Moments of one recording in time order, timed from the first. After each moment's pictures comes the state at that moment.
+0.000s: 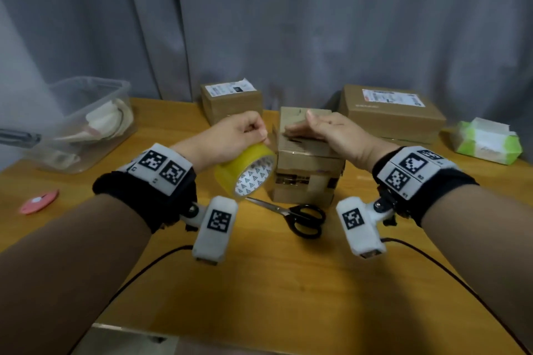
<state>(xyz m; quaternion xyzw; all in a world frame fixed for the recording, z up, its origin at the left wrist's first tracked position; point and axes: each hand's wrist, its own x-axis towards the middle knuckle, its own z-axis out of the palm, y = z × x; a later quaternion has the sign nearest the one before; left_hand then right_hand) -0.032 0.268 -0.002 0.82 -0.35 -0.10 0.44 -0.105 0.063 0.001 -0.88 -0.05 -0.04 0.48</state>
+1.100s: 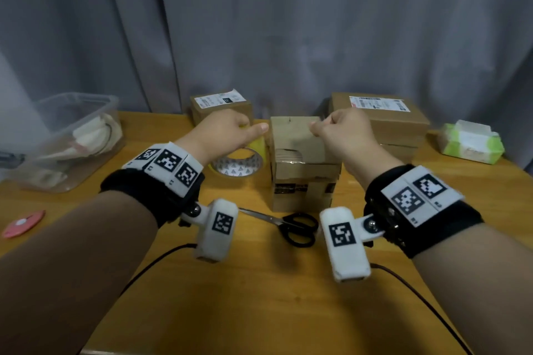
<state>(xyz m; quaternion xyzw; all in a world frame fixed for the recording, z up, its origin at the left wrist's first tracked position) -0.022 0.257 0.019 0.90 -0.34 0.02 0.27 -0.110 0.065 0.012 -0.84 0.22 -0.25 0.42</state>
